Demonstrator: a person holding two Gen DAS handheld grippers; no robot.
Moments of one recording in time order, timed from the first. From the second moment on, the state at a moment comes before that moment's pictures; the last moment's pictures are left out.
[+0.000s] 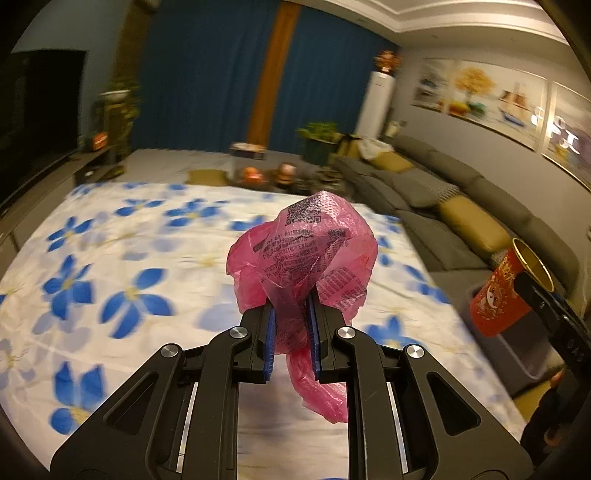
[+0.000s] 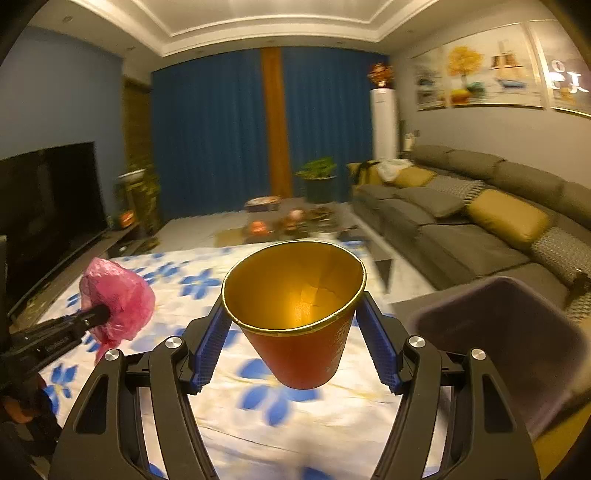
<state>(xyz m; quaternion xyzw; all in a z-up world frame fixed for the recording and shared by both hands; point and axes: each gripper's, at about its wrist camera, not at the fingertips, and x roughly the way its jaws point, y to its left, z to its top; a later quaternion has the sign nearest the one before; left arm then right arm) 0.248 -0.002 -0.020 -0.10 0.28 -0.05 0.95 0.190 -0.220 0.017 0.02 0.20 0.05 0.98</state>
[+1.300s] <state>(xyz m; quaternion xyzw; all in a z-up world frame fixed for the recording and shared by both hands) 0.320 -0.310 -0.054 -0.05 0.35 -0.31 0.88 0.183 -0.420 -0.063 0.10 0.24 -0.11 0.96</state>
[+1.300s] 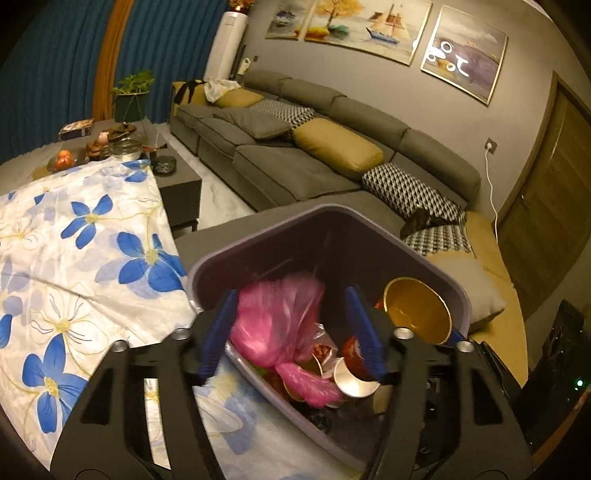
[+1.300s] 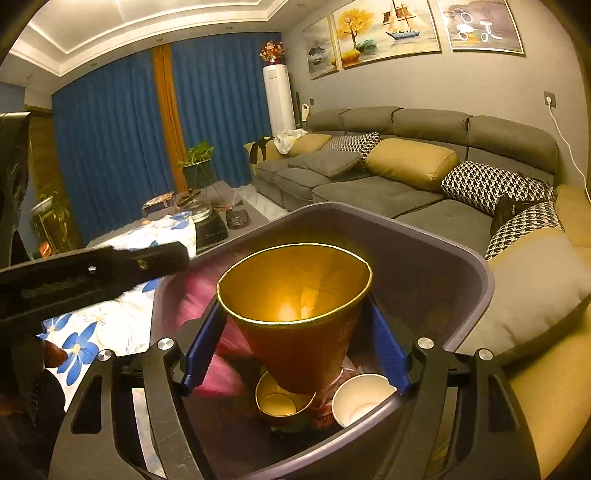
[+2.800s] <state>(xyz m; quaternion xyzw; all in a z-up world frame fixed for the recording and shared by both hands) 0.076 -0.067 -0.012 -0.03 0.24 -0.08 0.97 0.014 -0.247 0.003 0.05 0.19 -0.07 0.98</state>
